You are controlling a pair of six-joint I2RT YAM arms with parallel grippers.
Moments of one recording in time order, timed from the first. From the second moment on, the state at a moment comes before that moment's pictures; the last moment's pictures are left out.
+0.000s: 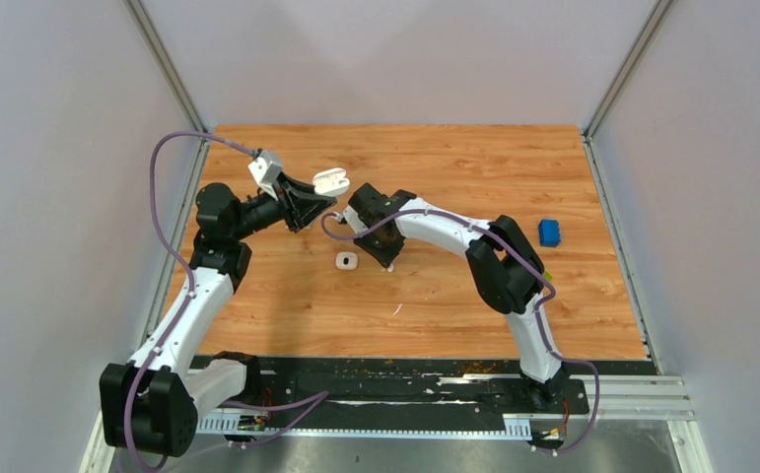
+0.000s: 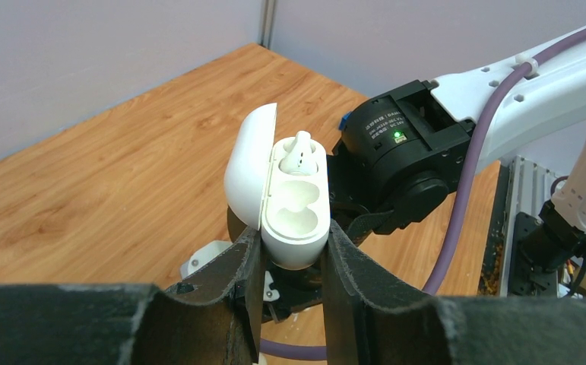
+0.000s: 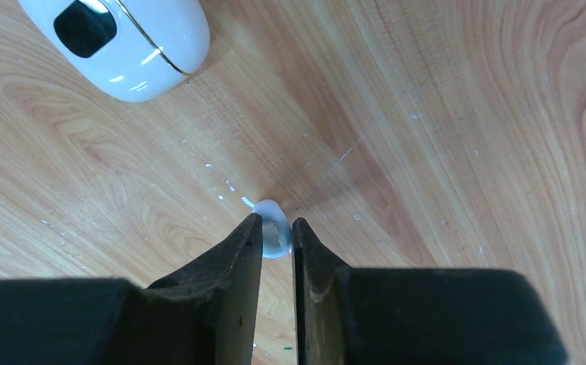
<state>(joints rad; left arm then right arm) -0.14 1.05 0.75 0.42 0.90 -0.28 0.81 2.15 1.70 -0.82 -0.02 -0.17</state>
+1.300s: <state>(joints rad) -0.14 1.07 0.75 0.43 0.90 -0.30 0.77 2.14 1.68 -0.83 -0.13 -0.17</state>
